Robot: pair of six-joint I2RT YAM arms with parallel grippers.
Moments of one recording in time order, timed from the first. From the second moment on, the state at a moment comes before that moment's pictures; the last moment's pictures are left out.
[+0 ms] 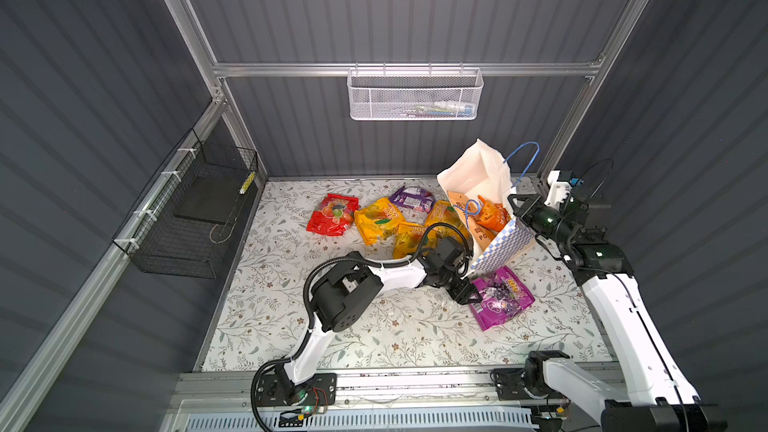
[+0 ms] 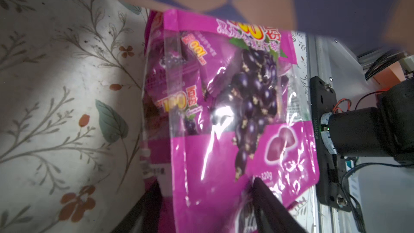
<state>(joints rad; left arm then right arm) -1.01 2.18 1.48 -0.13 0.58 -0.09 0.02 1.03 1.10 -0.39 -0.35 0.72</state>
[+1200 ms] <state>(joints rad) -1.13 1.60 1.07 -0.31 0.38 -0.46 0.02 0.92 1.00 -0.44 -0.14 0.77</state>
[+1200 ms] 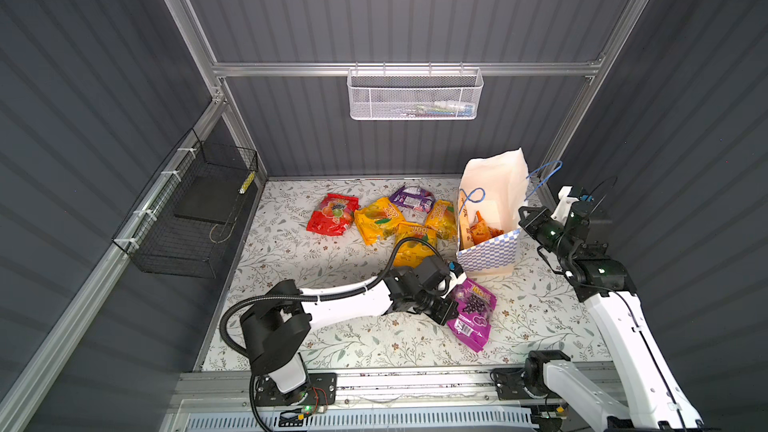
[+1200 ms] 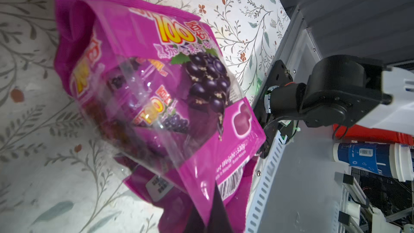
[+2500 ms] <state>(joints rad) -1.18 1.69 2.20 -0.87 -0.01 -0.28 0.02 0.62 0.93 -0.68 -0.06 0.91</state>
